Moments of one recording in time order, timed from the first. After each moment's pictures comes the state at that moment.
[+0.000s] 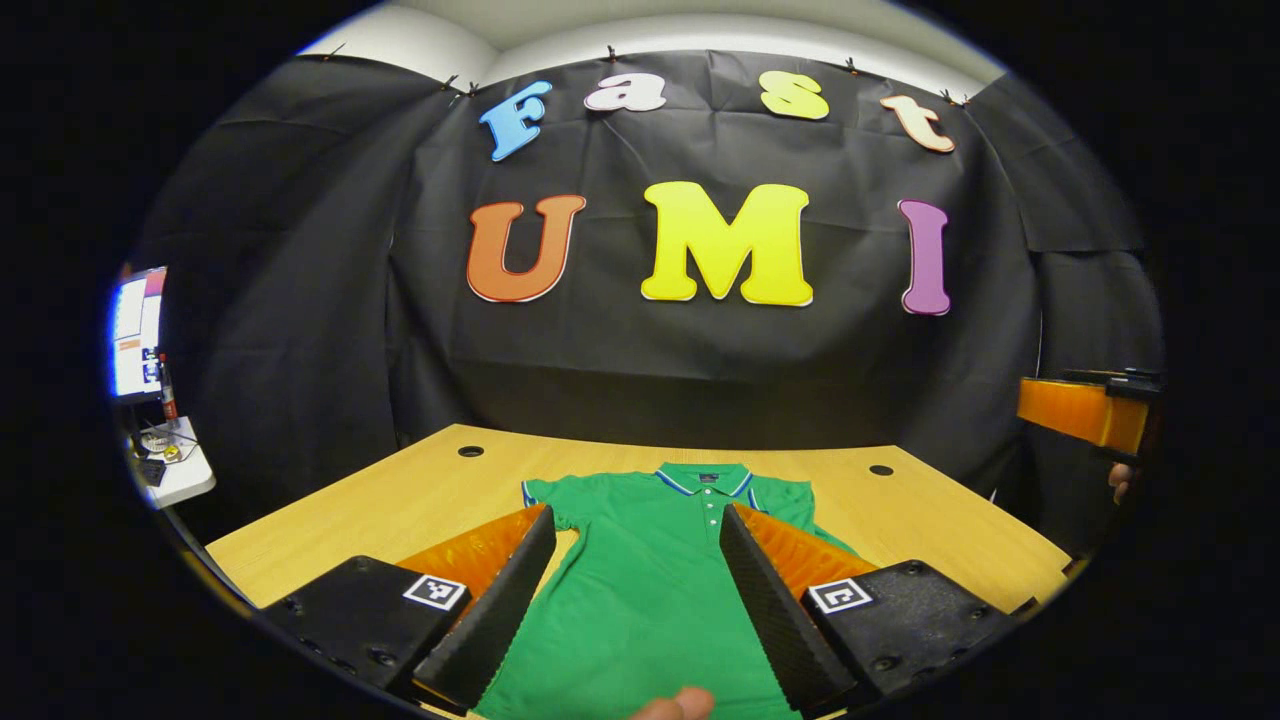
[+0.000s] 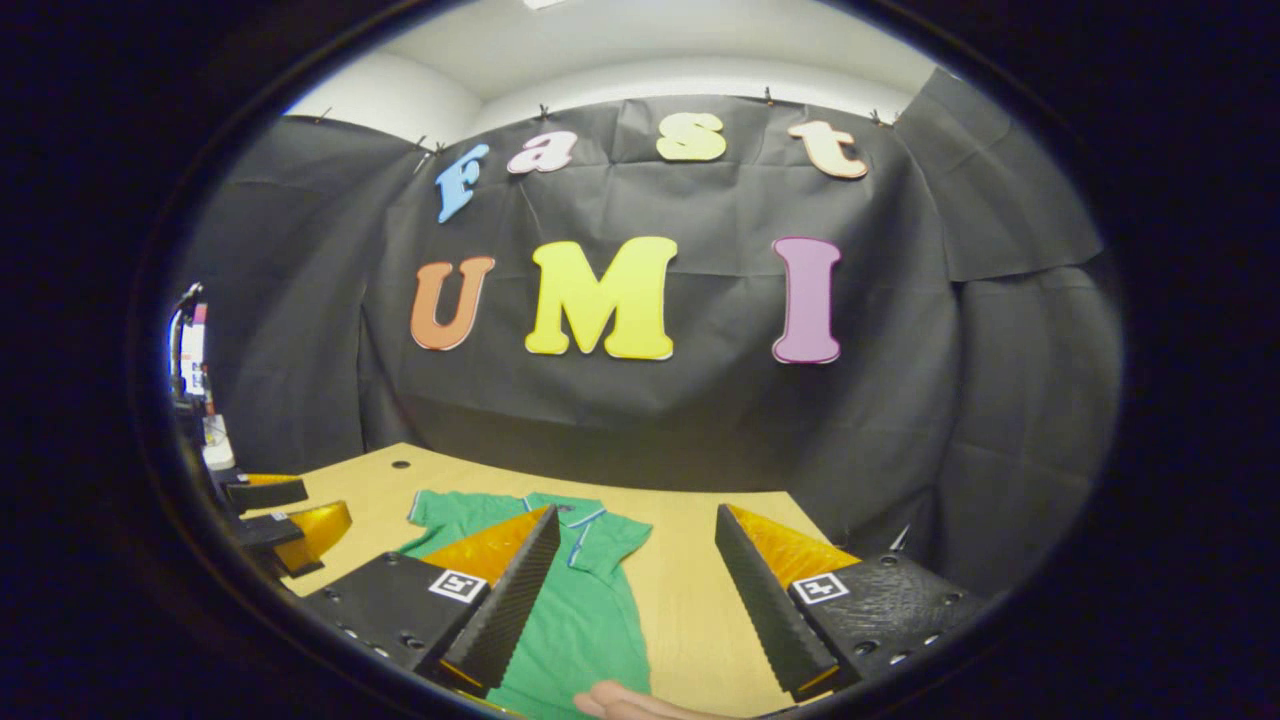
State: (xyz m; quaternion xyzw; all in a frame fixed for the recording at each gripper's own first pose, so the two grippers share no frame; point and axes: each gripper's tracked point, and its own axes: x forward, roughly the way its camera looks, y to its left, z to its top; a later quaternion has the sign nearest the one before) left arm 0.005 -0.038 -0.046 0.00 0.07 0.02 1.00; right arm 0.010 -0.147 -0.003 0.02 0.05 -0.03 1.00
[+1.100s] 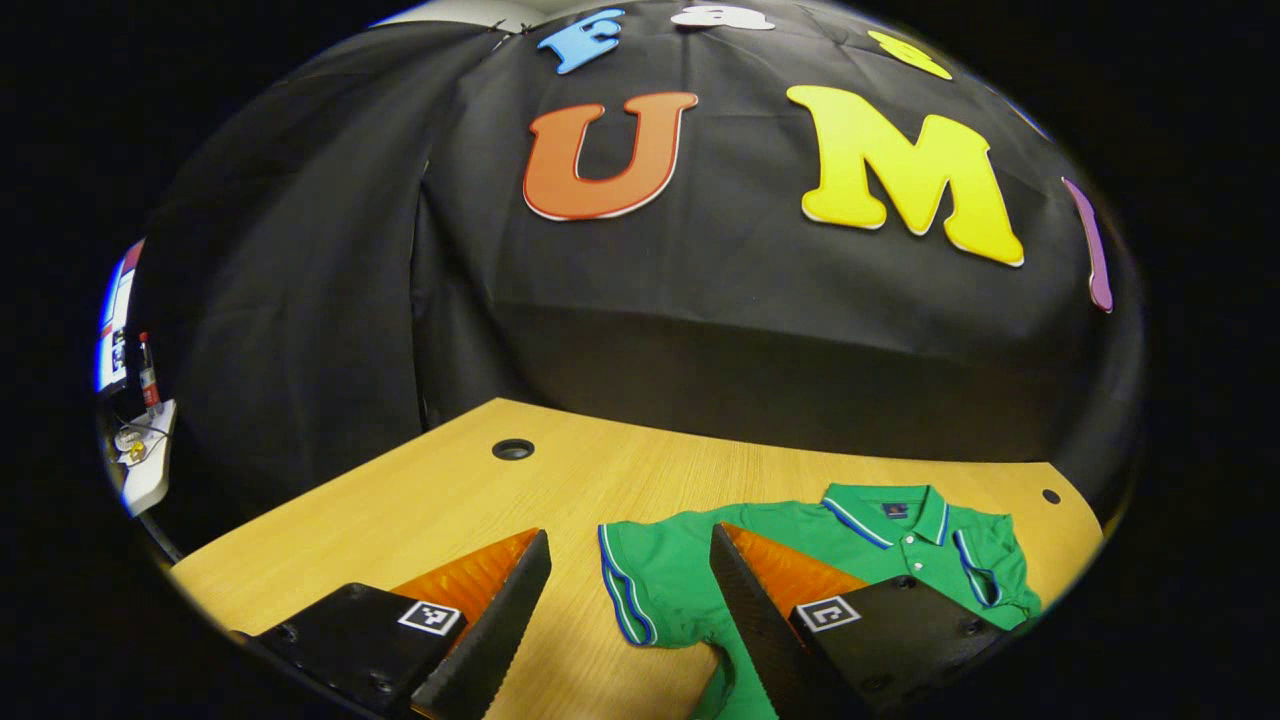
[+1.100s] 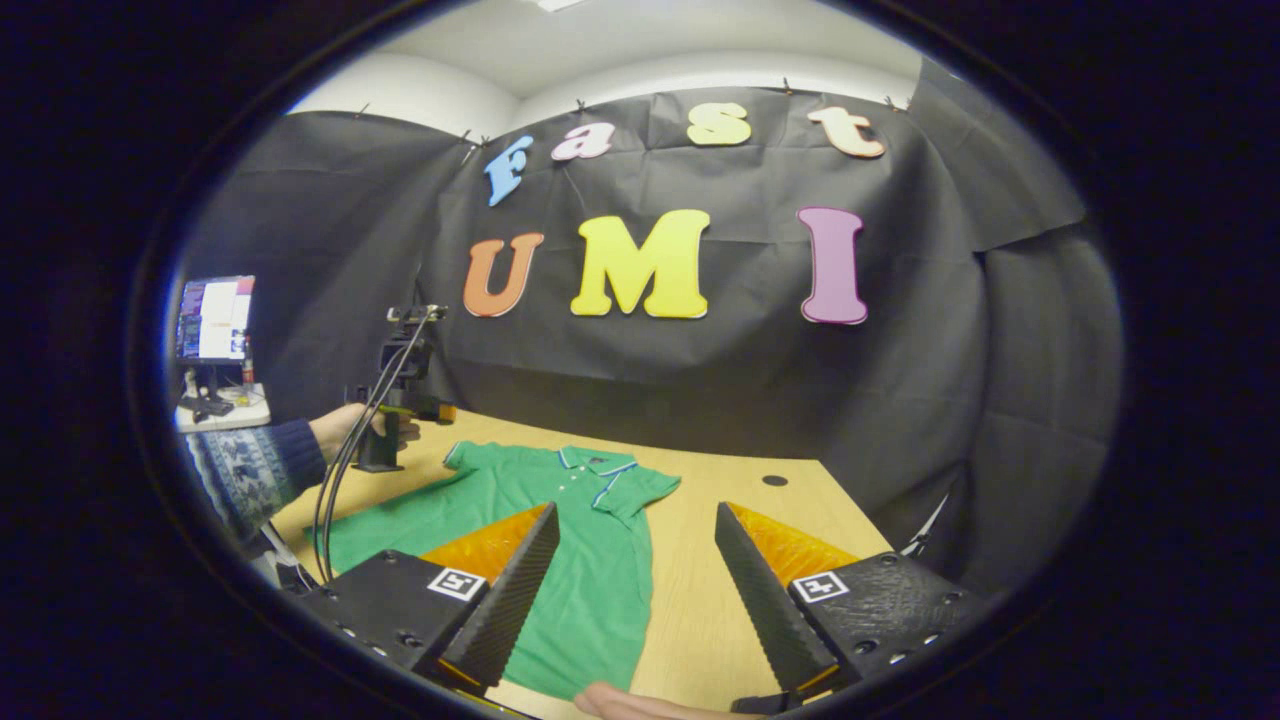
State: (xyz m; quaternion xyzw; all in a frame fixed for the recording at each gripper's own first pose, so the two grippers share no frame) left arm 0.259 0.122 -0.148 -0.04 0.16 0.12 0.98; right arm -0.017 -0.133 -0.092 0.01 0.06 0.06 1.00
